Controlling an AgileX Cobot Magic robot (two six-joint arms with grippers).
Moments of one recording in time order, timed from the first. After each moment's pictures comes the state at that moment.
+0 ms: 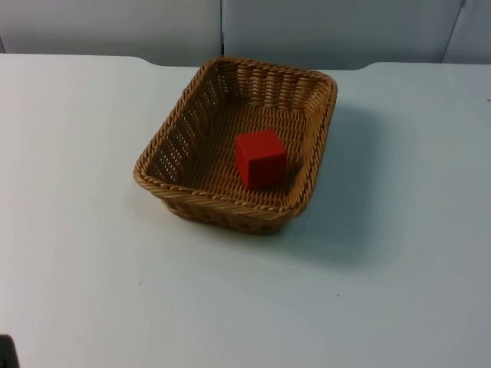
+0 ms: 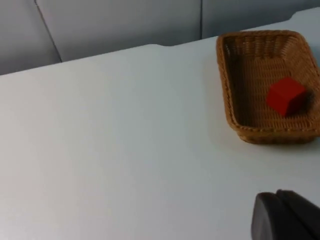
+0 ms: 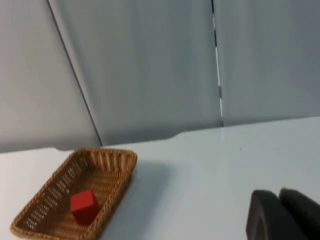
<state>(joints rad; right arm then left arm) 0.07 0.12 -1.03 -0.01 1.22 0.14 -0.03 0.28 -0.92 -0.13 1.23 0.18</state>
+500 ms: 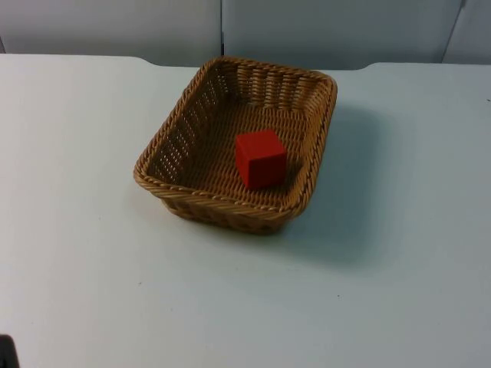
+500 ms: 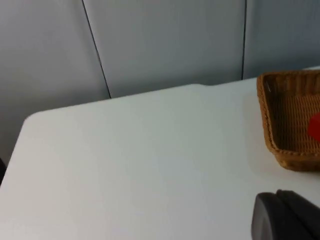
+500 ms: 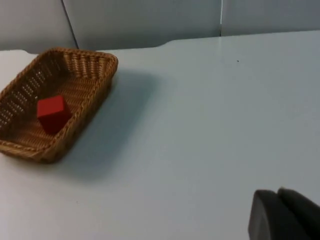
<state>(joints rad) 0.07 0.00 -0.70 -0.01 1.23 0.05 -0.04 0.00 -0.76 -0.04 1.18 0.15</state>
